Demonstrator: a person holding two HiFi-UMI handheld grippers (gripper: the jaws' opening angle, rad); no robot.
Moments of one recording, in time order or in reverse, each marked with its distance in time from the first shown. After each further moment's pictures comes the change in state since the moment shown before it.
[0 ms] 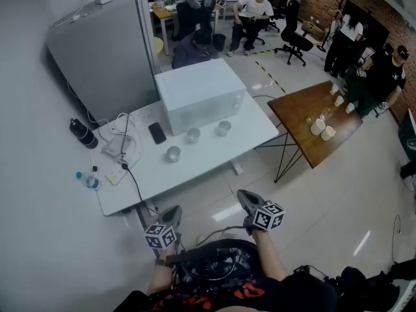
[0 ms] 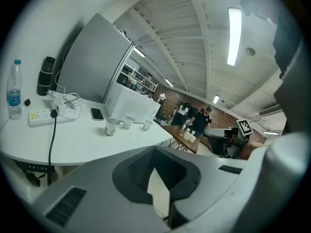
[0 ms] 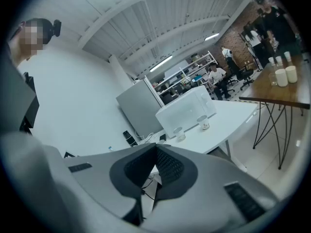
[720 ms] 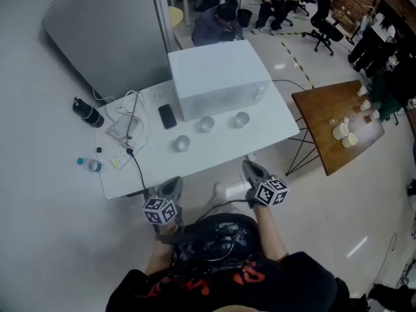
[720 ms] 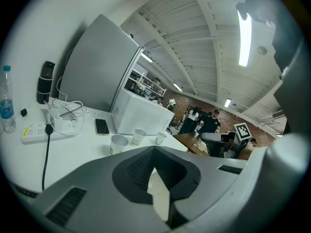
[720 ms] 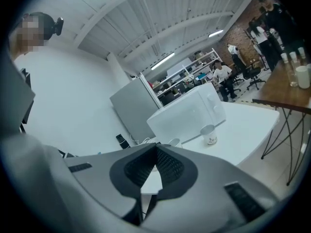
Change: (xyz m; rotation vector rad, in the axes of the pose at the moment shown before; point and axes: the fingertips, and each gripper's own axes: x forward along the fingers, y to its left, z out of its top) left arm 0.070 0.063 0.080 -0.010 -0.079 0.118; right arm 0.134 -0.059 0.065 -0.023 0.002 0.061
